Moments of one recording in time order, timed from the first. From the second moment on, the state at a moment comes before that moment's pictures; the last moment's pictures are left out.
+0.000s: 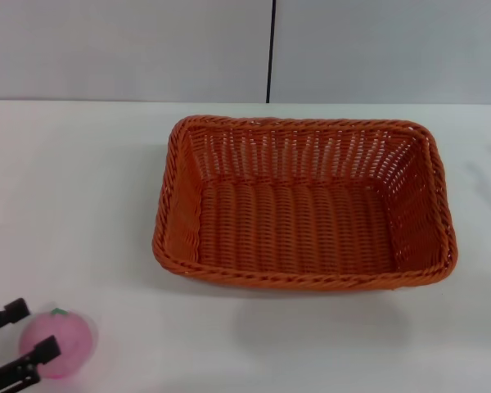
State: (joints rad) left arm -0.10 -2.05 -0.05 0.56 -0.74 -1.93 2.16; right arm 0.14 2.08 -0.78 -0.67 -1.04 -1.77 1.00
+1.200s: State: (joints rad) left arm -0.20 -2.06 -0.07 0.49 -0.79 -1.91 2.15; right arm 0.15 2.07 -0.55 -0.30 -1.04 -1.82 0.76
